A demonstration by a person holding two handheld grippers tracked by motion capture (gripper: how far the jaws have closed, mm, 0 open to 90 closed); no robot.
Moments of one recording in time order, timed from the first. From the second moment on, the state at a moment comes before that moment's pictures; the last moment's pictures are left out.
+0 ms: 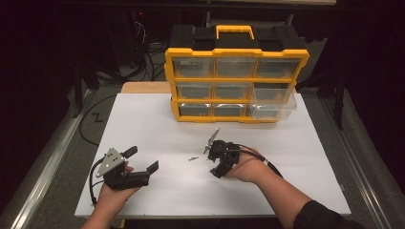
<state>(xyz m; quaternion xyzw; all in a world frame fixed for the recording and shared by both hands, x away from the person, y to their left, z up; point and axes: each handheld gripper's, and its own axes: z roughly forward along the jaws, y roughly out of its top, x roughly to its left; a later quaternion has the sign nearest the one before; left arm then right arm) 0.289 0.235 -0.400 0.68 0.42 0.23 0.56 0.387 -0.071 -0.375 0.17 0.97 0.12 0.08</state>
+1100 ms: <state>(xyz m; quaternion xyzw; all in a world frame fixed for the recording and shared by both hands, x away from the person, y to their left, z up) 0.290 0.235 -0.400 0.68 0.42 0.23 0.56 0.425 -0.029 -0.396 0.16 0.97 0.18 0.06</state>
